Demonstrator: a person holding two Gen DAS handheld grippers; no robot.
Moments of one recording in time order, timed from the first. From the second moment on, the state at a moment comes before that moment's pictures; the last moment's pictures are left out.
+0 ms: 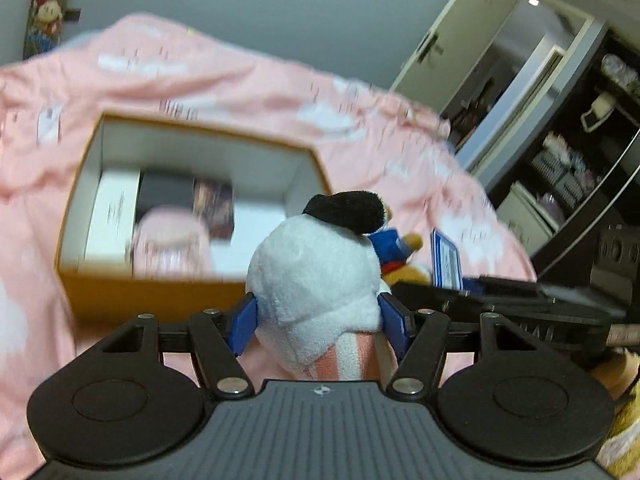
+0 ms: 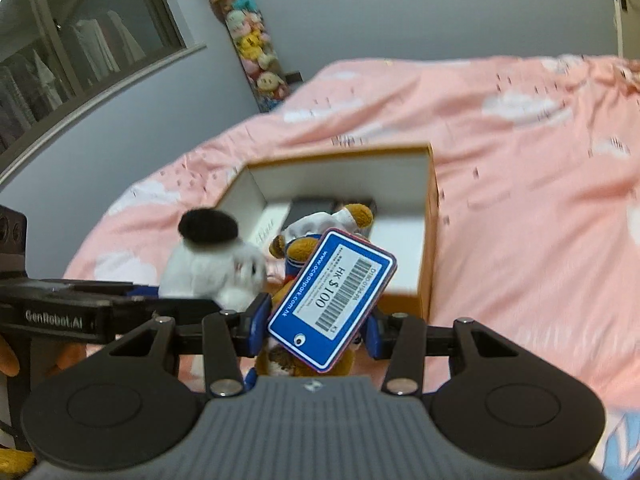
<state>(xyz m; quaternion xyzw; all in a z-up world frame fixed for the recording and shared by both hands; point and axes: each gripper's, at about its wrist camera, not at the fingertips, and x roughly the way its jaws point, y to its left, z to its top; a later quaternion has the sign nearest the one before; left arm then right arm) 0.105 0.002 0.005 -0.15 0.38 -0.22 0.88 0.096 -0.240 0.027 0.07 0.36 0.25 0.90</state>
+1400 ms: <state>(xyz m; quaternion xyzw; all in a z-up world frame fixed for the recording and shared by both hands) 0.240 -0.003 -0.089 -0.16 0.49 -0.20 0.84 0.231 -0.169 -0.041 -0.15 0.44 0.19 0.86</state>
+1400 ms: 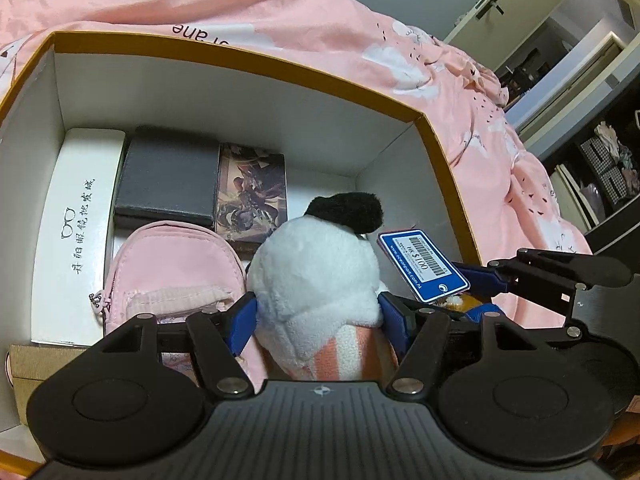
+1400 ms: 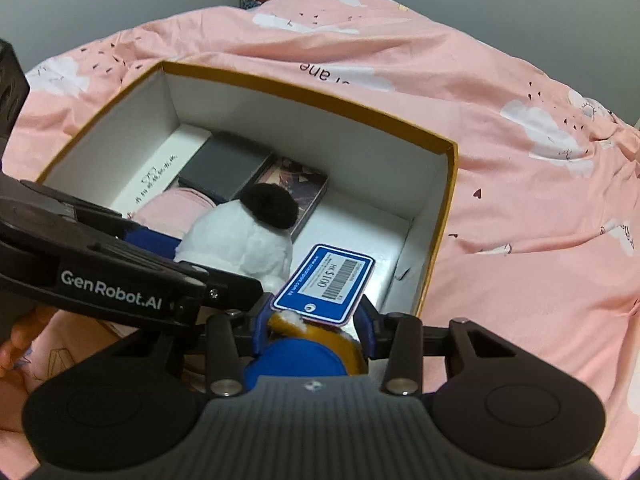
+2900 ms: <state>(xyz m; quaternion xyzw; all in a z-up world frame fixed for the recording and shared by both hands) 0.234 0.001 -0.079 -0.14 0.53 -0.21 0.81 0.234 -0.181 -0.022 -0.15 0.54 0.24 0.79</state>
